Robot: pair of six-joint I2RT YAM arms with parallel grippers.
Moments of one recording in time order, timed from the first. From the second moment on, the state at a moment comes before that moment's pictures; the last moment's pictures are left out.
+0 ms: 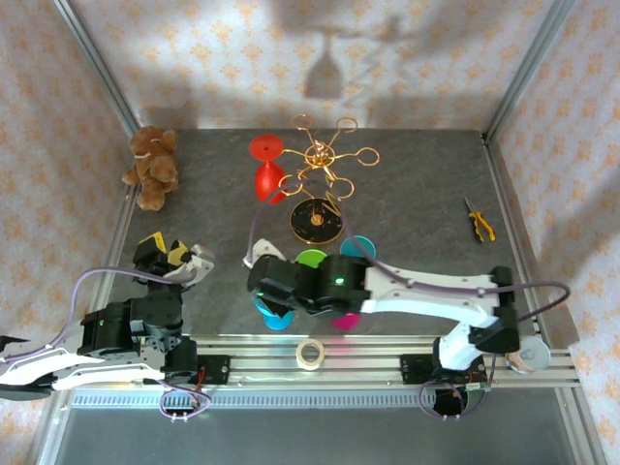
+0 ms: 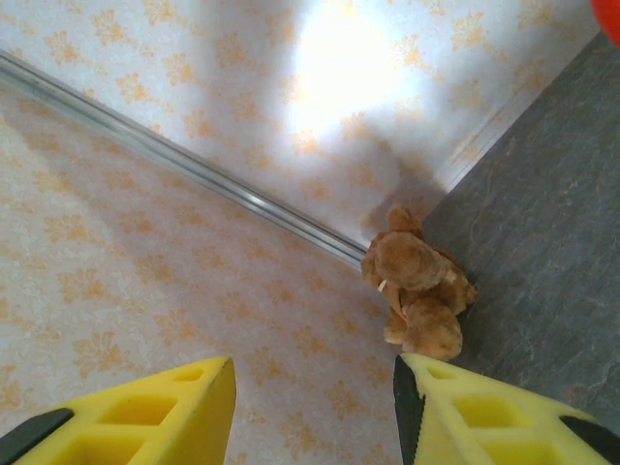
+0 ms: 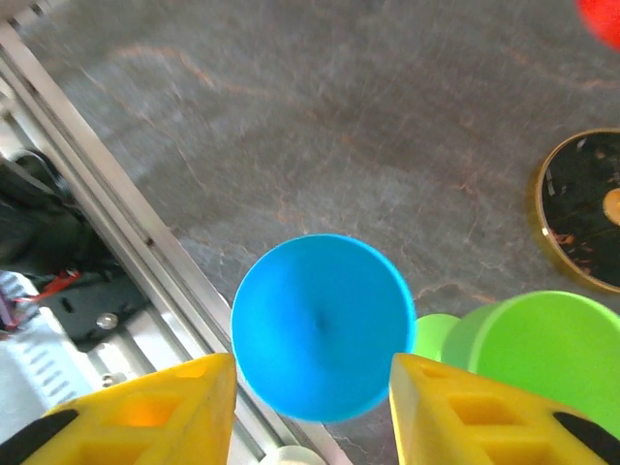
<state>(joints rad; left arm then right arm) -1.32 0.38 0.72 -0.61 -1.57 0.76 1.42 1.54 1.63 -0.99 0.35 0.44</state>
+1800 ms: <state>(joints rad) -0.21 1.21 1.20 -0.28 0.22 -0.96 0.85 1.19 1.63 -1.04 -0.05 0.42</state>
